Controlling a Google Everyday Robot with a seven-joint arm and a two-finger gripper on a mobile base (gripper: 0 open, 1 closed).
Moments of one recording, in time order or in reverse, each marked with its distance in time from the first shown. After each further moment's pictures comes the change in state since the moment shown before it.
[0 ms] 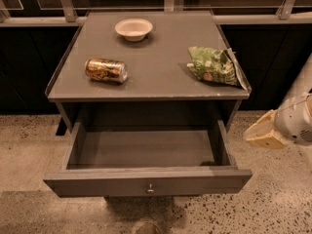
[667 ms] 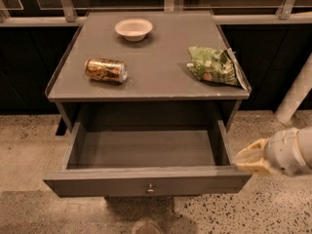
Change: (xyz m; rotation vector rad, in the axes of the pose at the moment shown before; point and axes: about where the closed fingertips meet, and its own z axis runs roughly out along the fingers) arm 0.034 0.028 0.056 -0.038 -0.108 0.018
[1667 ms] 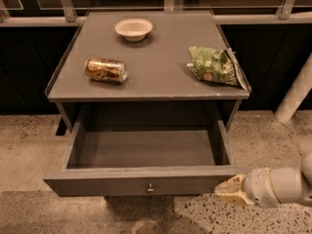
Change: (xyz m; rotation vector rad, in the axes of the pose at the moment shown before) arm 0.072 0.038 0.111 -0.153 -0.139 0.185
